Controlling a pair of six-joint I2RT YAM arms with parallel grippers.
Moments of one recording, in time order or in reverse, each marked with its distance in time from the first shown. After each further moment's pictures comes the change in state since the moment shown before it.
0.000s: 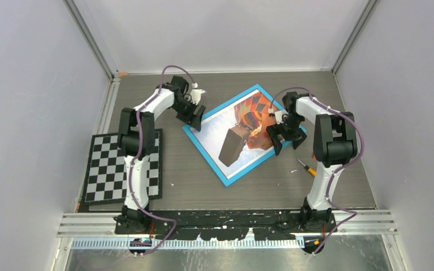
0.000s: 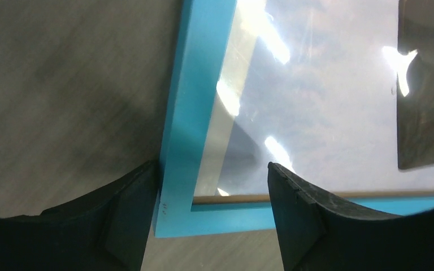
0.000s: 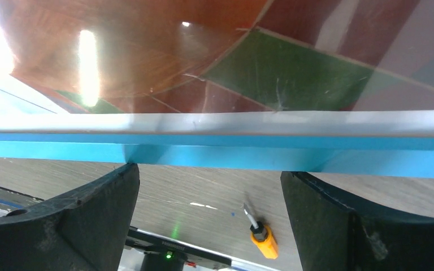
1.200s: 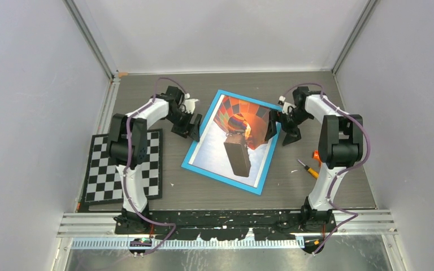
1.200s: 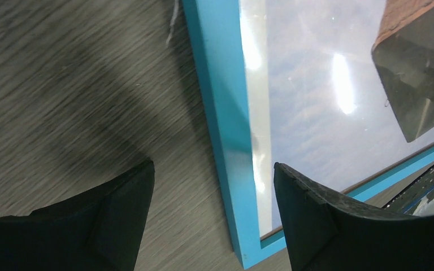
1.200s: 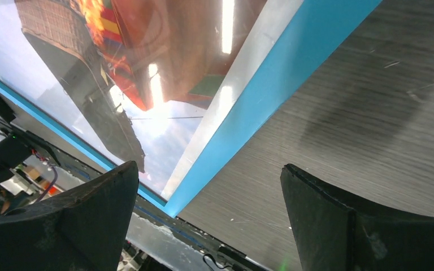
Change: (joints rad) left arm 0.019 -0.249 -0.380 0.102 0.010 -0.193; right arm -0.092 -0.026 0.056 0.045 -0.362 0.283
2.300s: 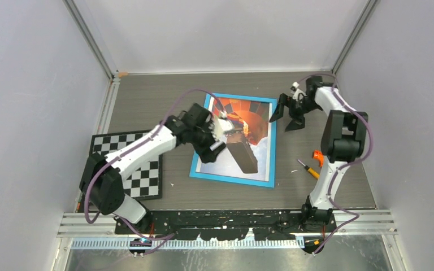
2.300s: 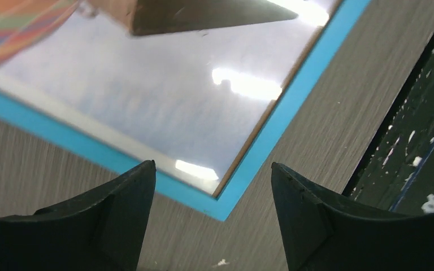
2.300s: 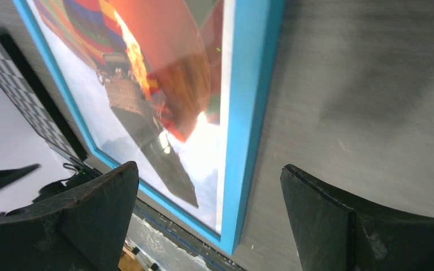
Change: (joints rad) left arm -0.399 -0.498 -0.254 0.021 -0.148 0.184; right arm -0.079 0.132 0.198 0.026 -0.111 0.121
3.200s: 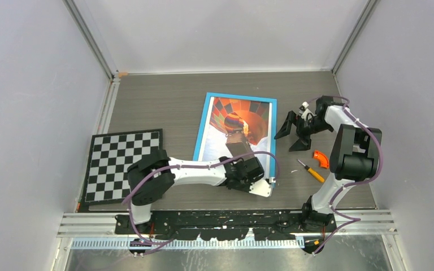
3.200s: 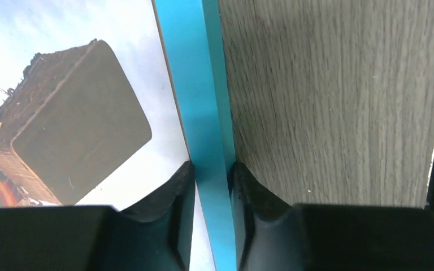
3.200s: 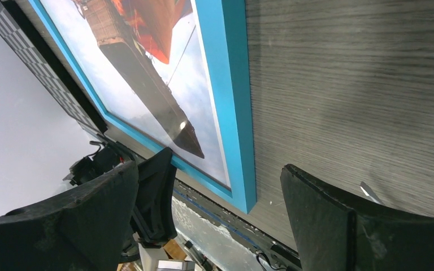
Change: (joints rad) left arm -0.587 0.358 0.001 0.250 -0.411 0.337; right arm -0.121 -0.294 -0.418 0.039 -0.081 0.031
